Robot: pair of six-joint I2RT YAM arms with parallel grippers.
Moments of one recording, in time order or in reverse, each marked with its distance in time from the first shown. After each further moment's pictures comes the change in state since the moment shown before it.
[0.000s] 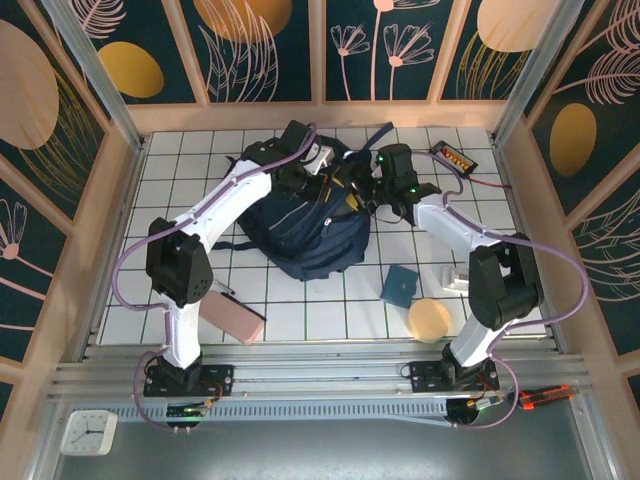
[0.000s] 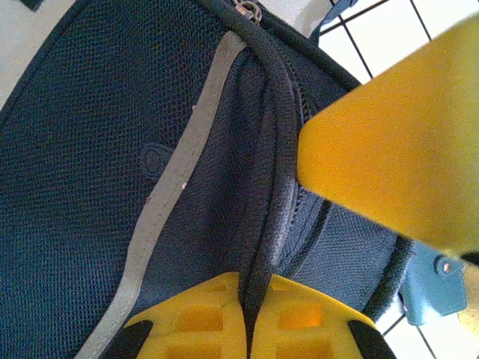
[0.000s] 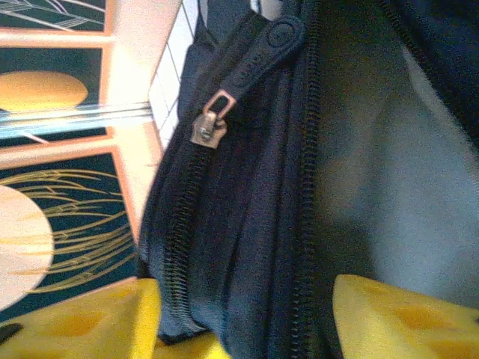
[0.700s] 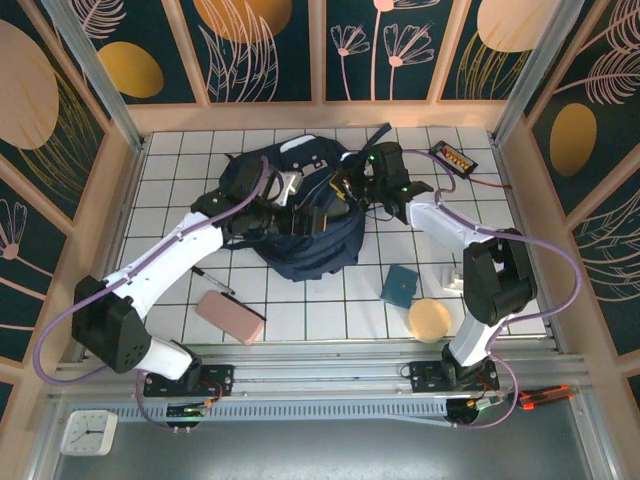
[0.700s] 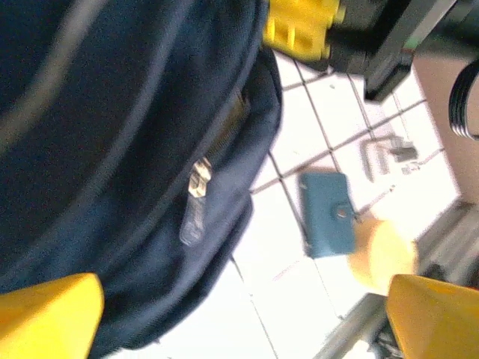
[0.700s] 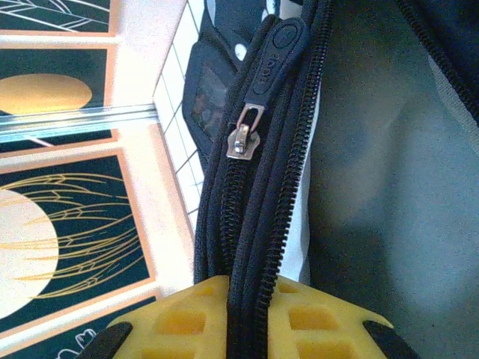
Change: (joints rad) left arm -0.003 -0.522 -0.649 0.299 0.143 -0.280; right arm 0.043 0.035 0.037 0.007 0.037 0.039
